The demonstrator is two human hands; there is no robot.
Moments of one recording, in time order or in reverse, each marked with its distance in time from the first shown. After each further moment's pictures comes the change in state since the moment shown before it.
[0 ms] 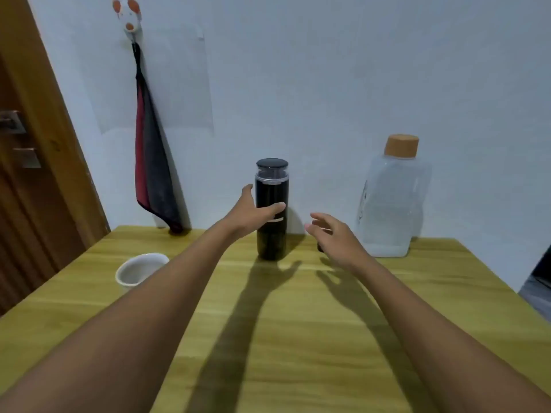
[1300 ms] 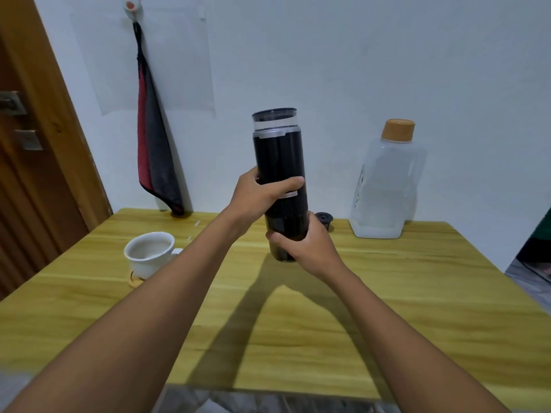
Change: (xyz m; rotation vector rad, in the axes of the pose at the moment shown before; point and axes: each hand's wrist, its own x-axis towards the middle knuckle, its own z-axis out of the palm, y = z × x) left_hand -0.054 0.026 0.011 -0.383 0.055 0.229; right_hand -0.047 -0.009 0.052 0.081 0.058 -0.092
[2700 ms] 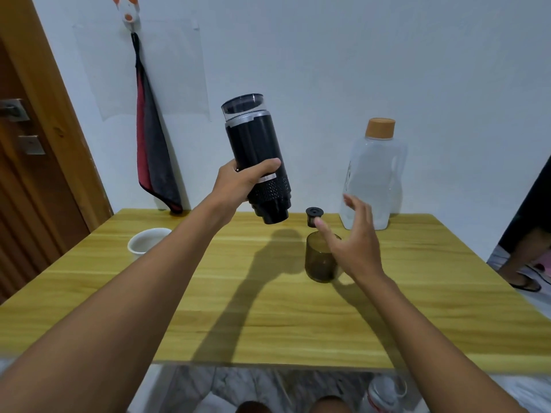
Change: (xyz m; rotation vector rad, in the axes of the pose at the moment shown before) left_hand -0.020 0.031 -0.014 -0.030 0.040 -0.055; right_hand -0.043 0.017 -0.068 -0.266 0.358 -0.177
